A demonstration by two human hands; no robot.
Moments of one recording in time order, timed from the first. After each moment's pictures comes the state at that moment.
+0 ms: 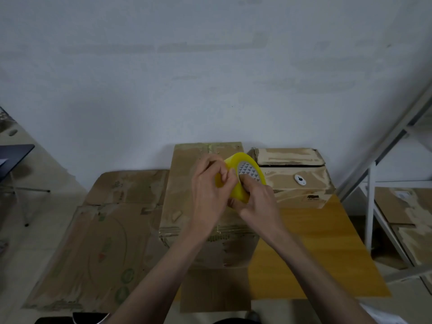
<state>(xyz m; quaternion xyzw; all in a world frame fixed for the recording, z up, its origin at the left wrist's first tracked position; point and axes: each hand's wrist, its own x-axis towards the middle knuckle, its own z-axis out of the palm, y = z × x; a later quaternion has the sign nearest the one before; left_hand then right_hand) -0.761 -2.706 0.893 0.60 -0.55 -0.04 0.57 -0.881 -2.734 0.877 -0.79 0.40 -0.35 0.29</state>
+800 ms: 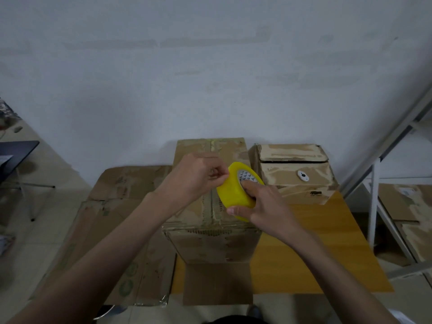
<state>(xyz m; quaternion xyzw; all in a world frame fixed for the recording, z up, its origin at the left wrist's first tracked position) -0.703 -2.701 0.933 0.53 -0.79 -0.03 0.31 -0.902 -2.733 0.879 -0.85 0.38 -0.22 0.30</state>
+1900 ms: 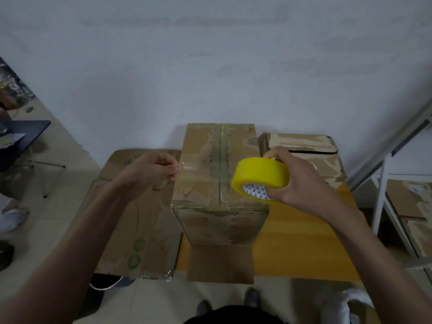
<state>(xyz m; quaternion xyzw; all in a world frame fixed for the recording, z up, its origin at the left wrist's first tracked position) -0.601 -2.652 0.887 0.66 -0.47 -0.42 0.40 -0.943 -2.741 0.908 -0.86 0.37 -0.20 0.29</state>
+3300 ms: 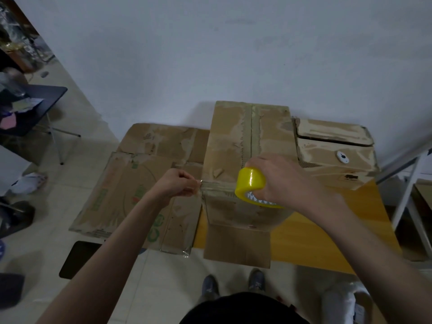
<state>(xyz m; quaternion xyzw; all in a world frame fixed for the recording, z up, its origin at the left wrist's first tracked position) -0.581 -2.616 0.799 0.76 -0.27 -0.48 0.34 -0.834 -2.716 0.882 -0.94 0.33 0.00 0.12</state>
